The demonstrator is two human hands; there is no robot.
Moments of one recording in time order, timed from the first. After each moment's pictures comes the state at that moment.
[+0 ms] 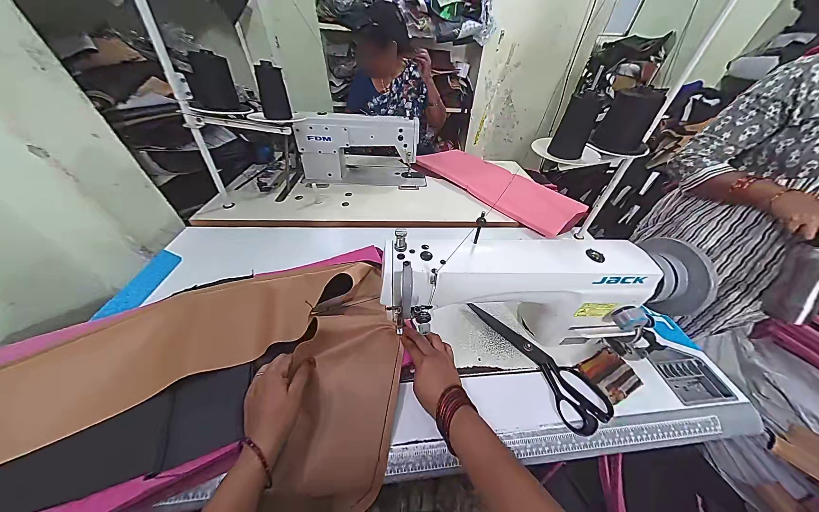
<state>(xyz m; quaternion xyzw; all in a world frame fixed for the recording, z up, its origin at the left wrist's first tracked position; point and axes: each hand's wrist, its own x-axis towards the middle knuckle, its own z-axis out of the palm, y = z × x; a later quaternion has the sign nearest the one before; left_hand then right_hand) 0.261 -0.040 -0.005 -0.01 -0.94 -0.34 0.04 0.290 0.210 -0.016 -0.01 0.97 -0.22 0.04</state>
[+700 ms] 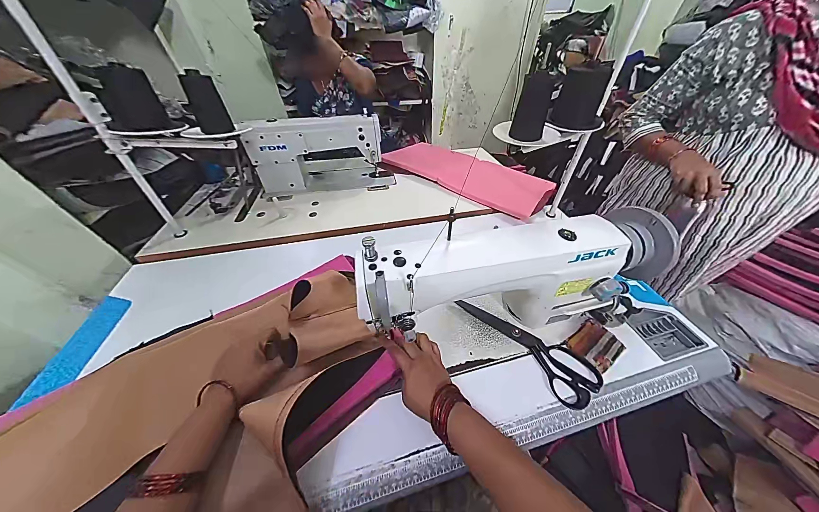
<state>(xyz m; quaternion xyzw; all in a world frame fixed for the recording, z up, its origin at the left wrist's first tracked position) 0.141 -0.067 0.016 -0.17 -0.97 -0.13 -0.10 0.287 0.205 -0.004 -0.02 0.97 -0.23 0.07</state>
